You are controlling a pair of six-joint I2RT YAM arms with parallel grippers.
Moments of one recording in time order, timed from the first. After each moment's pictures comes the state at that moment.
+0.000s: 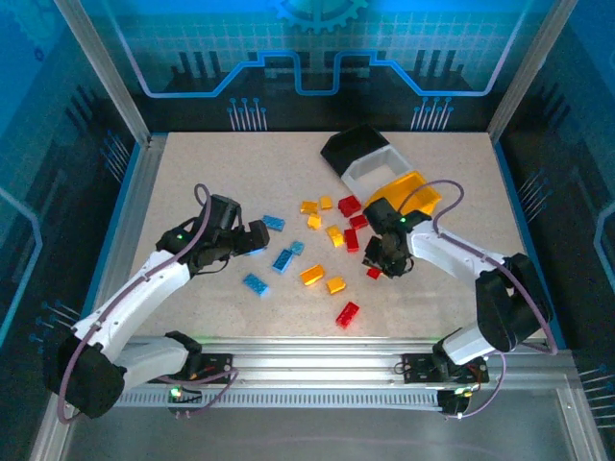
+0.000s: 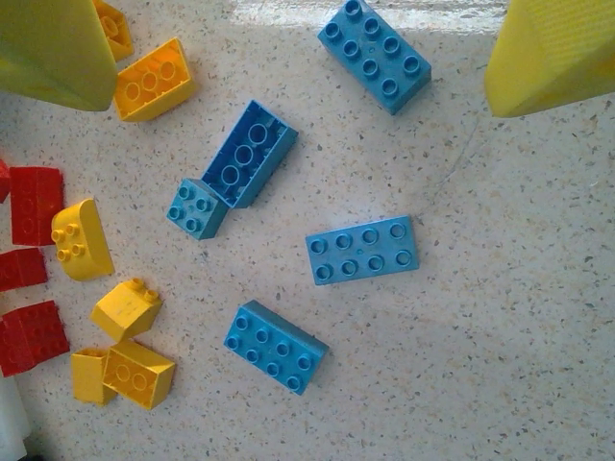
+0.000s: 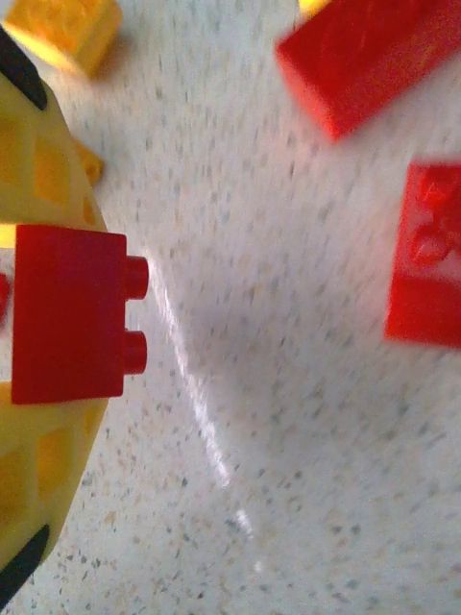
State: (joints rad) left arm -0.41 1.11 0.91 -0.74 -0.07 -0.71; right arm 0.51 1.49 1.00 -0.88 -0.04 1.00
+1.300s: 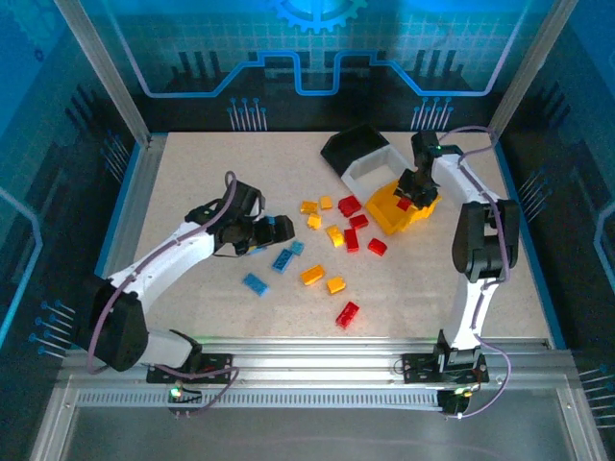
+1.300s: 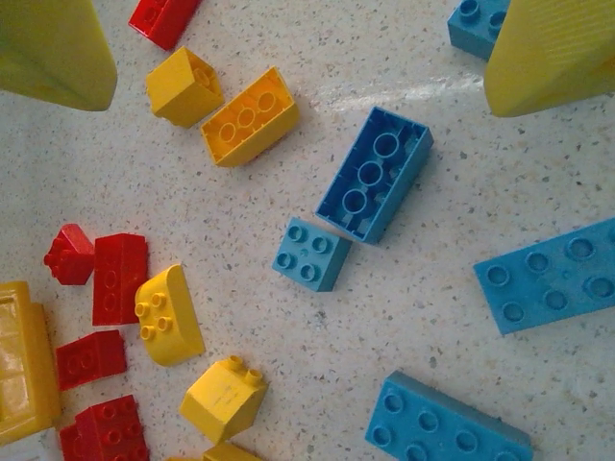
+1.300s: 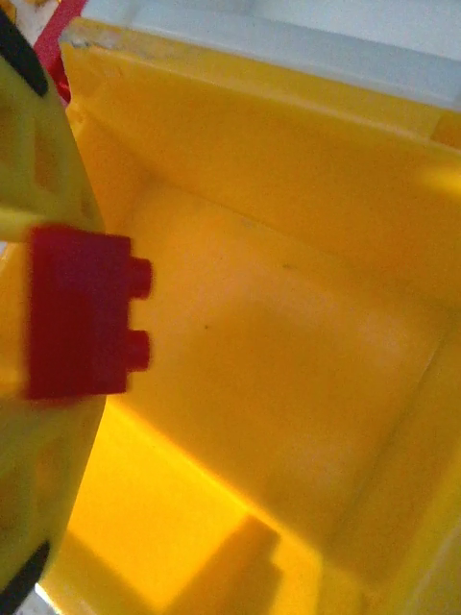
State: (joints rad) left arm -0.42 1.40 1.03 -0.66 0.22 -0.68; right arm 0.07 2.00 1.65 -0.96 -0.06 0.66
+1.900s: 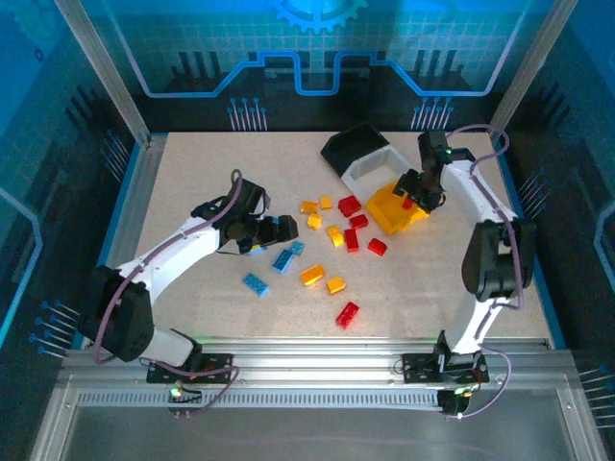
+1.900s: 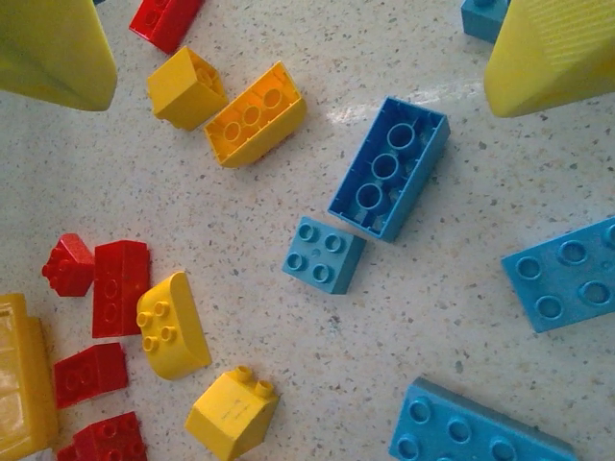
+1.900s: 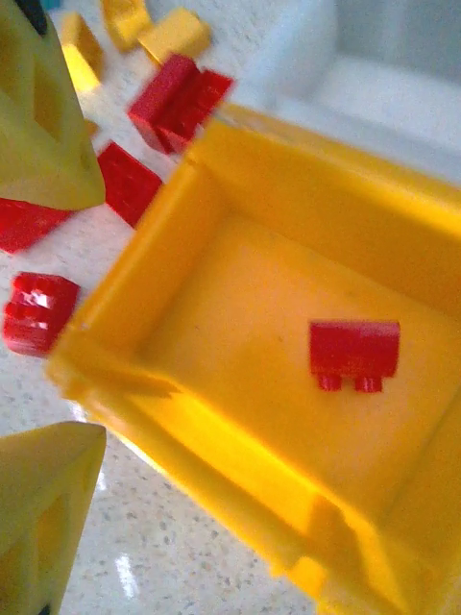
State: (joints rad) left arm -0.42 1.45 1.05 -0.65 0.26 -0.66; right arm 0.09 1.76 1.51 -0.97 -0.10 0.63
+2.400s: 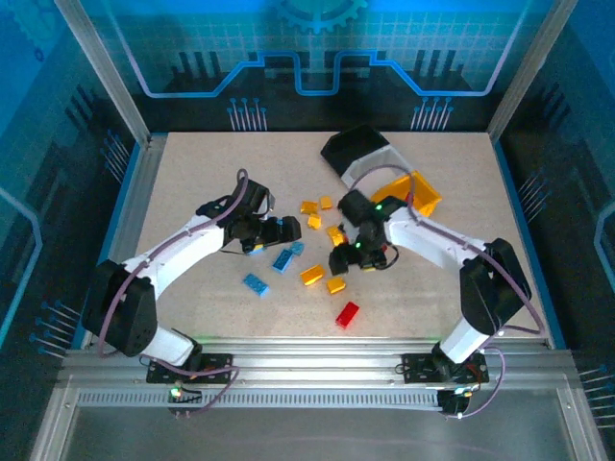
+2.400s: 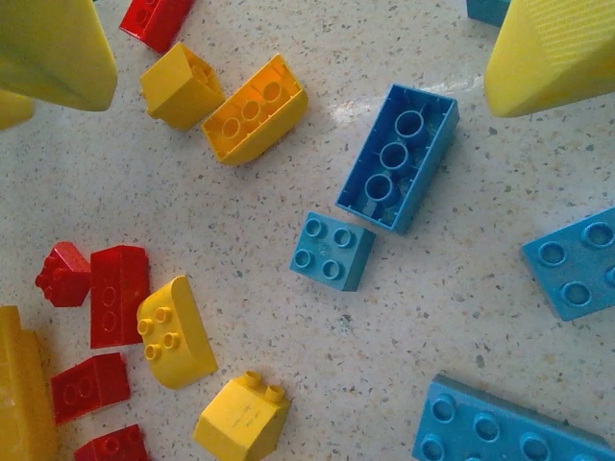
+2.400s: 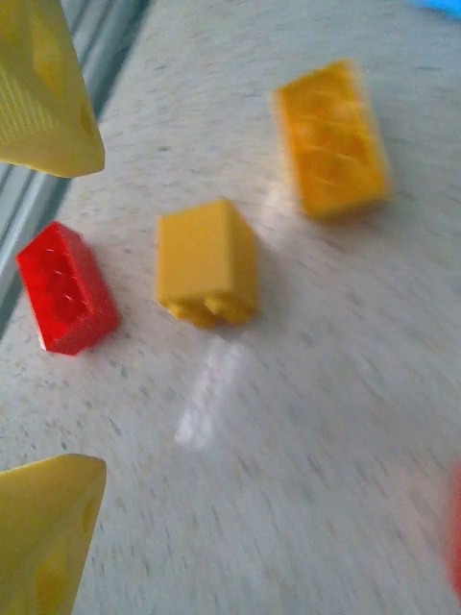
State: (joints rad) left arm -0.43 1.48 1.06 -0.63 0.26 -0.63; right arm 0.66 1.63 1.19 -1.04 -0.22 0.36
